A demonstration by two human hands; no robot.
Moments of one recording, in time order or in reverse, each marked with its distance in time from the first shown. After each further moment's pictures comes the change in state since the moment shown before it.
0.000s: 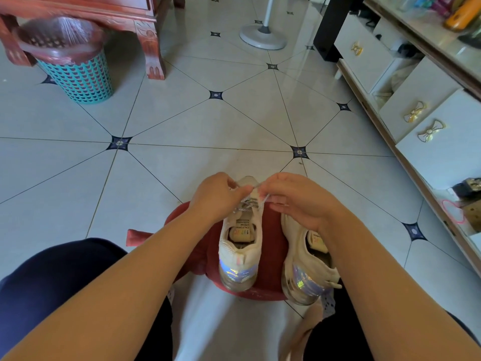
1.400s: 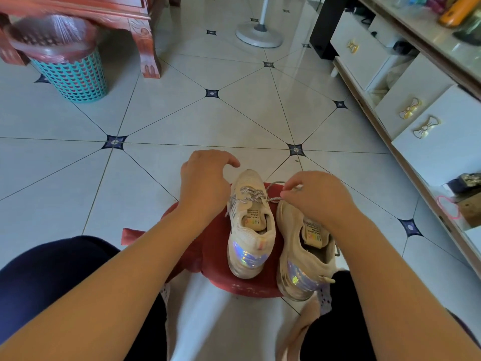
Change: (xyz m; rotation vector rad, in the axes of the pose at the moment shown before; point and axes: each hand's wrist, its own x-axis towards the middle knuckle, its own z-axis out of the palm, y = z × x) left_hand -0.014 0.015 -0.016 0.112 0.329 0.284; right_hand -0.022 0.005 -0.023 -1.041 0.449 -0.100
